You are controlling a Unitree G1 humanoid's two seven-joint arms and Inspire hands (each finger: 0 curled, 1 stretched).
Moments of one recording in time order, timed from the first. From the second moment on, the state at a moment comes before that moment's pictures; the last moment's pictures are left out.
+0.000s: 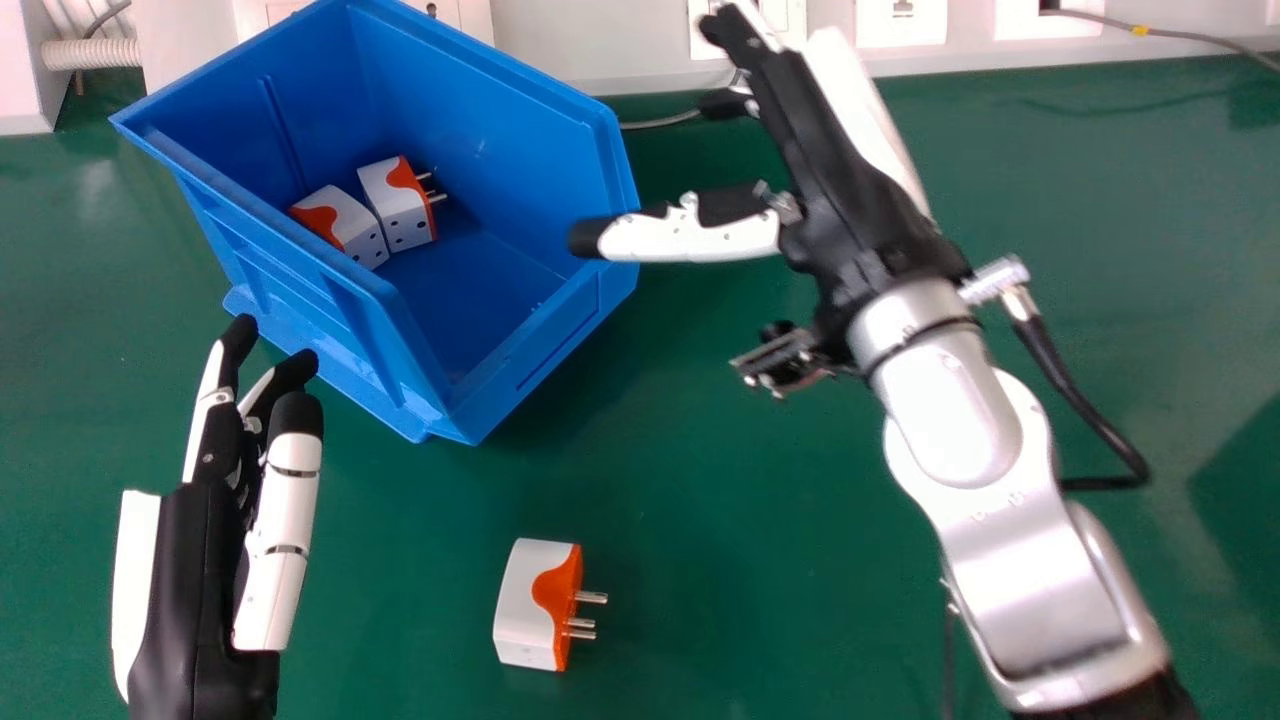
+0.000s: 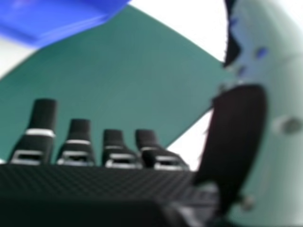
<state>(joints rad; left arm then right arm) 0.45 0.05 0.12 -0.31 0.08 -0.28 0.06 -0.39 -0.14 0.25 -0.18 -0.43 0.23 0.01</state>
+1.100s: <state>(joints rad) 0.59 0.09 0.24 -0.36 0.01 -0.33 -0.04 0.00 -0.19 0.20 -0.25 -0.58 0.06 -0.12</state>
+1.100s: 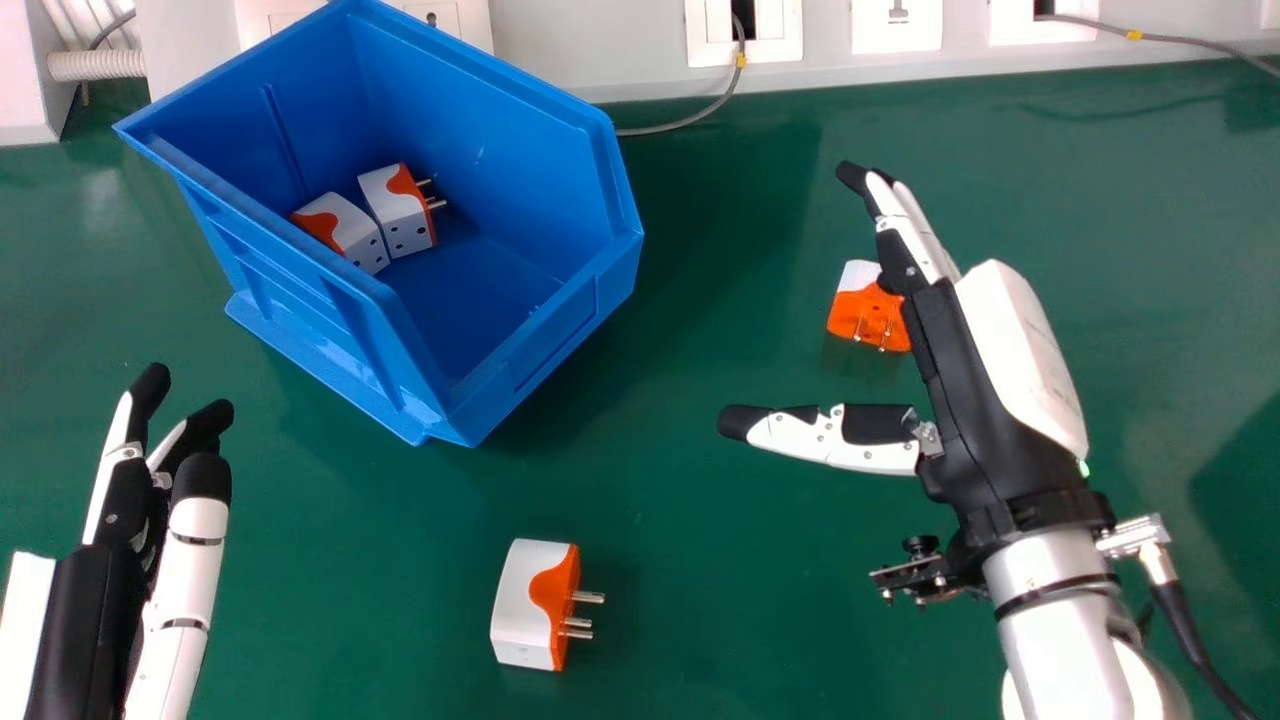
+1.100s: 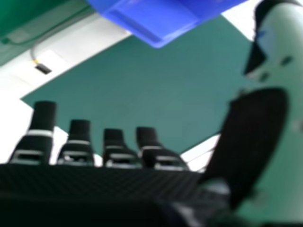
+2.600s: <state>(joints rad) 0.61 0.07 0.26 -0.34 -0.01 -0.36 -0.07 -0.63 -0.36 0.23 0.56 -0.64 0.16 -0.06</state>
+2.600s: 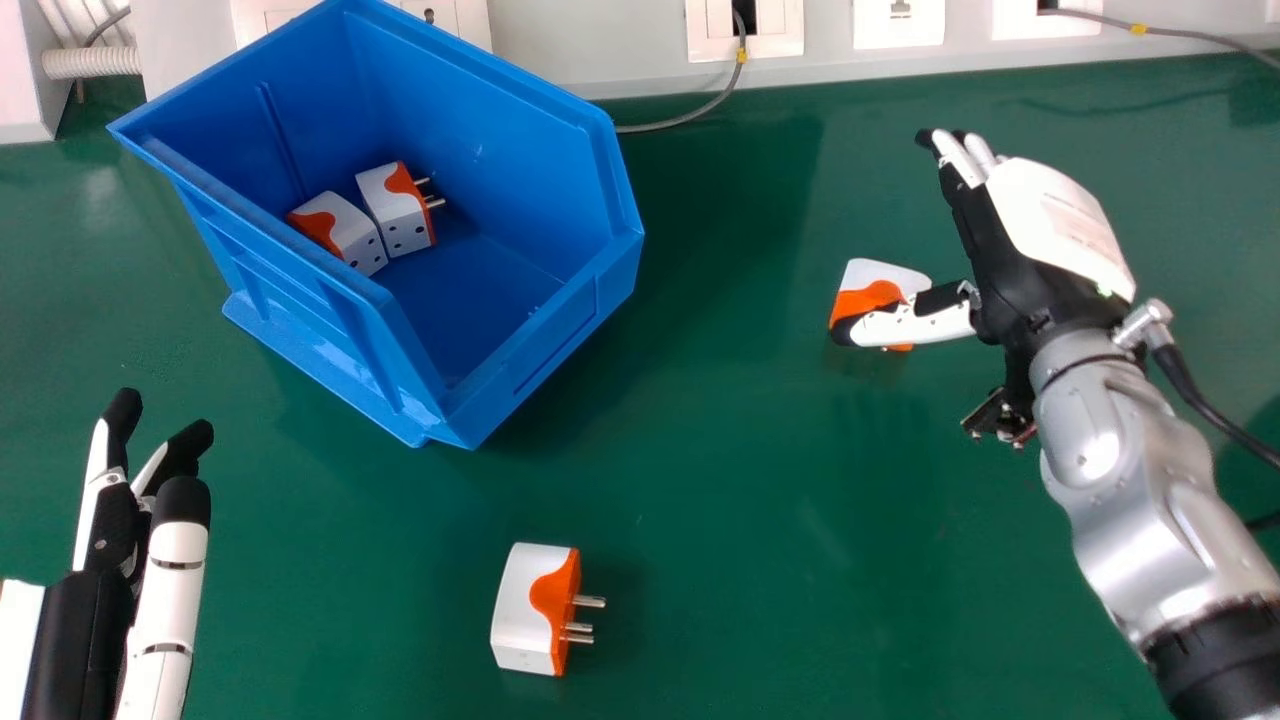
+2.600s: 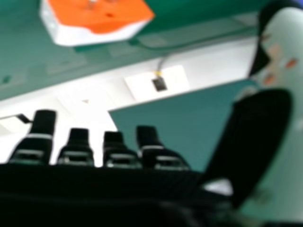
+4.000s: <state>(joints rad) 0.65 0.07 0.28 -0.38 -0.02 -0.35 -0.07 -0.98 -0.32 0.40 1.15 -0.63 0.14 0.03</state>
